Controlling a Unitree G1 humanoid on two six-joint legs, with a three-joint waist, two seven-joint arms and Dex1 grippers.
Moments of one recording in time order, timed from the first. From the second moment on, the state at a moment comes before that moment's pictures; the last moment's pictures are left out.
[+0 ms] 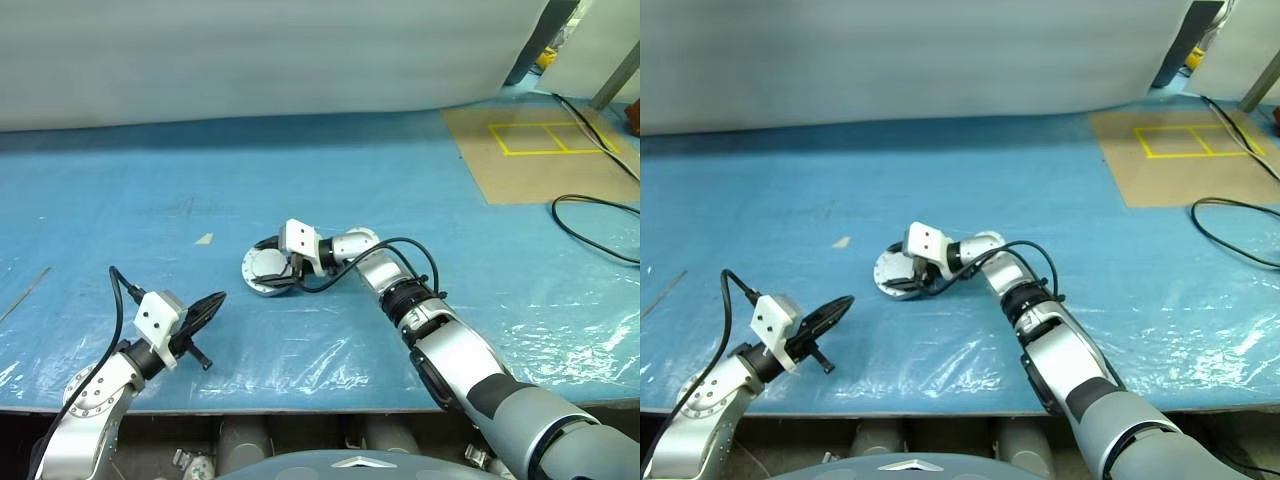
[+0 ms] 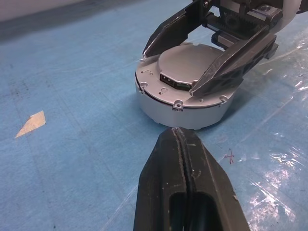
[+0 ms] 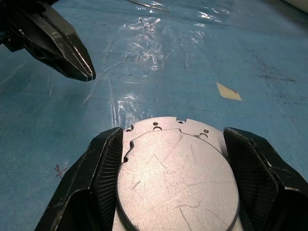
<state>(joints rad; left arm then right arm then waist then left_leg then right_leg) 0.32 0.47 0.15 -0.25 -0.31 -0.03 -0.71 -0.86 -0.03 0.36 0.95 -0.05 -0.33 1.06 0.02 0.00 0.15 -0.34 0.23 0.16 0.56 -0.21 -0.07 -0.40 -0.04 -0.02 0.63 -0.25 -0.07</state>
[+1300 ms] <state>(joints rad) 0.30 0.47 0.12 -0.27 -0.31 -0.01 -0.70 -0.96 0.02 0.27 1.16 -0.06 -0.48 1.22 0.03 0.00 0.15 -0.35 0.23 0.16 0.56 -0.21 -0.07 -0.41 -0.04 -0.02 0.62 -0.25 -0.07</state>
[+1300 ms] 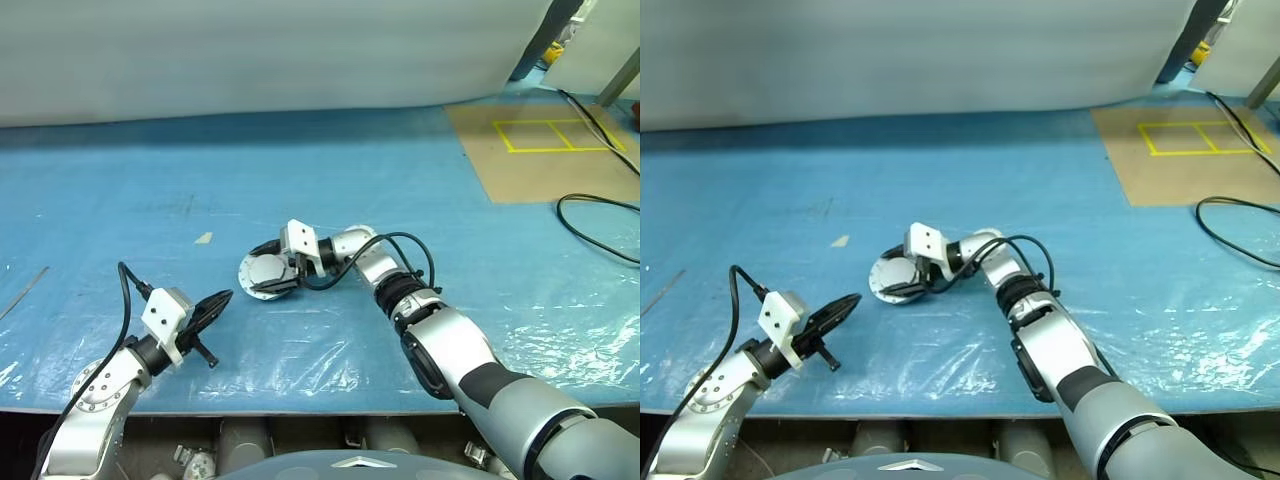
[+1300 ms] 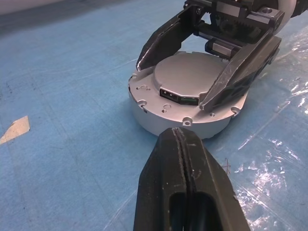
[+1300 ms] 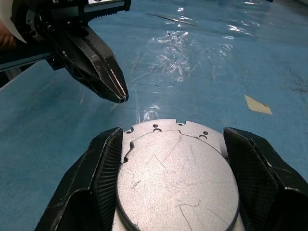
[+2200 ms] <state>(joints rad) 0.29 0.47 0.11 -0.27 -0.31 0.00 -0.70 -1.04 0.02 0.25 1.23 -0.12 -0.45 1.22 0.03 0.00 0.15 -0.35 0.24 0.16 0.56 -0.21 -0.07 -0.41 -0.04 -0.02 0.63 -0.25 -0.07</state>
